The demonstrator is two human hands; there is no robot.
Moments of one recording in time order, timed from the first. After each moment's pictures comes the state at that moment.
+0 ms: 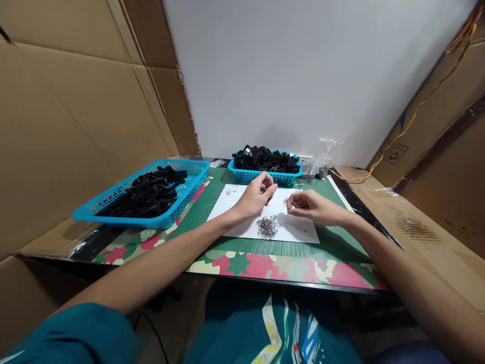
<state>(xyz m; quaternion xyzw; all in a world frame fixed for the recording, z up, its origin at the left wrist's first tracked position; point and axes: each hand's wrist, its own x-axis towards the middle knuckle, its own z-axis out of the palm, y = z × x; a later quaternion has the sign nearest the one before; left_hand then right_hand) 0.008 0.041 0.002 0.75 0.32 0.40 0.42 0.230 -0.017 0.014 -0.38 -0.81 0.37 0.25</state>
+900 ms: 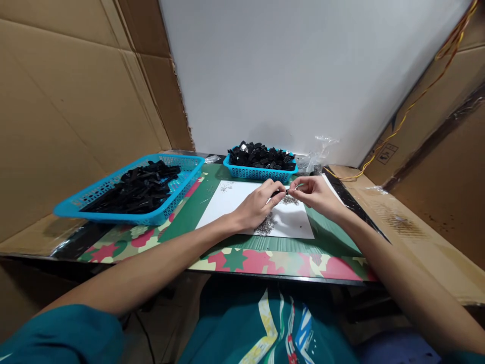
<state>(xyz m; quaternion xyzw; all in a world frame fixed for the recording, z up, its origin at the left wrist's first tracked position) 0.008 0.009 0.006 0.87 0.27 0.33 0.24 0.228 -0.020 0.021 -0.42 -0.69 0.40 0.43</state>
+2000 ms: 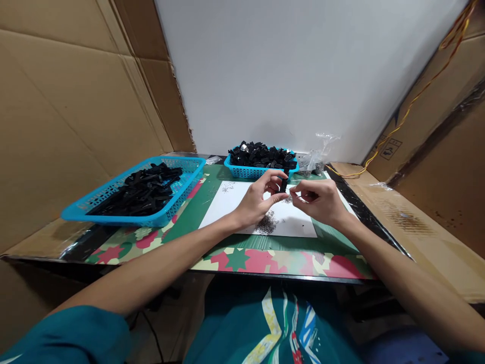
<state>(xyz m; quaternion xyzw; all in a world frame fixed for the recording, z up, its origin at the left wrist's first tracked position) 0.012 0.013 0.003 0.80 0.19 0.45 0.35 0.220 -0.037 0.016 -0.42 -0.79 0.03 0.45</state>
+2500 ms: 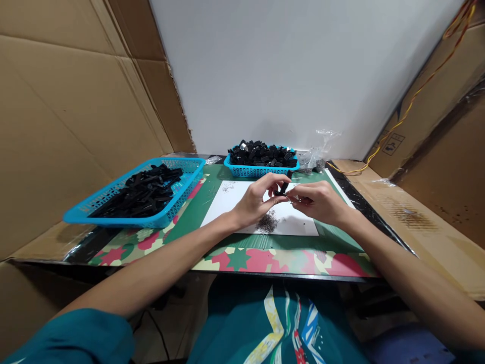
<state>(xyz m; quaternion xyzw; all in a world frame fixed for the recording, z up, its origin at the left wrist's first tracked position) 0.004 0.016 0.004 0.86 0.16 0.43 0.21 0.229 -0.031 0.012 -0.35 -0.87 -0.01 0.35</state>
